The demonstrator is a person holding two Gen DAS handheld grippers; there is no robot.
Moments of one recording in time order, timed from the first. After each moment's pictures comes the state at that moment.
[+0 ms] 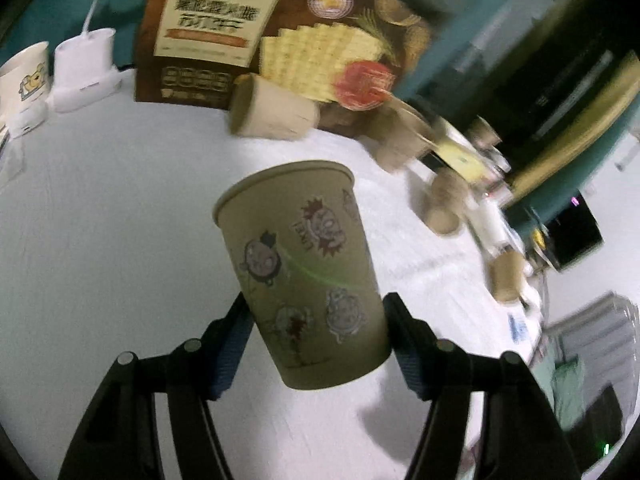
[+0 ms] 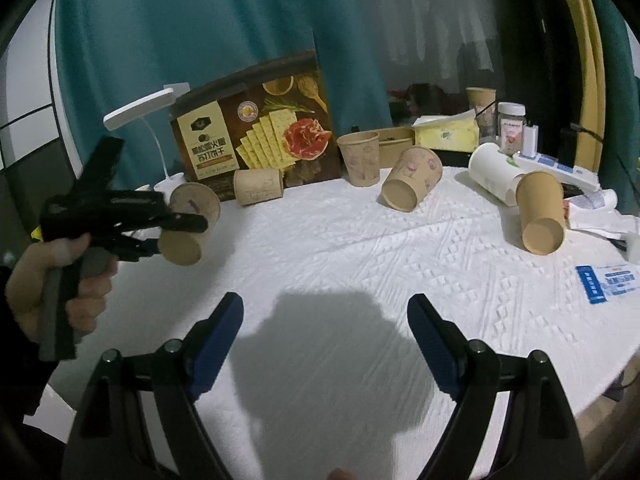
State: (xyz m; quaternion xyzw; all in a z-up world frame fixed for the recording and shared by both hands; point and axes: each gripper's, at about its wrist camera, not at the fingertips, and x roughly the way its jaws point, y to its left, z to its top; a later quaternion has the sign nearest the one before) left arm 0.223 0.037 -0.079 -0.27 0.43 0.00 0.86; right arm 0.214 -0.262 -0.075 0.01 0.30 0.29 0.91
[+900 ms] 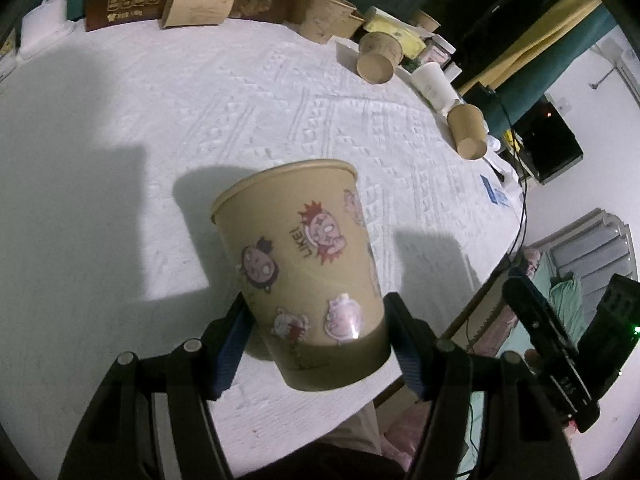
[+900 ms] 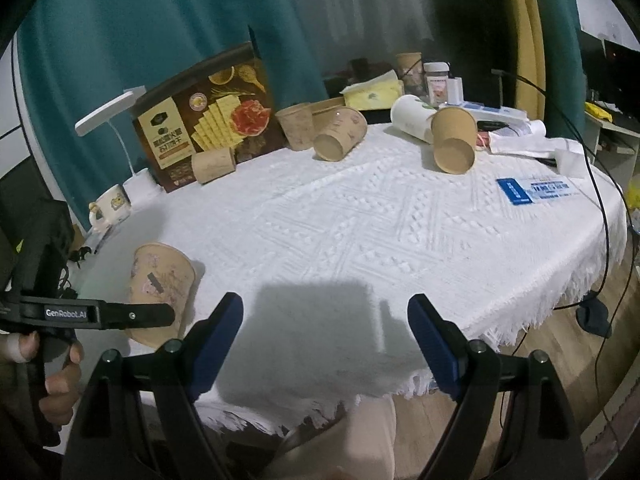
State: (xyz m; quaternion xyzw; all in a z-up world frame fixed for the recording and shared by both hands) left arm 0.149 -0.066 -0.121 -0.22 0.51 -0.07 0.83; right arm 0.165 -0.334 -0.098 0.05 0.35 0.21 0.91
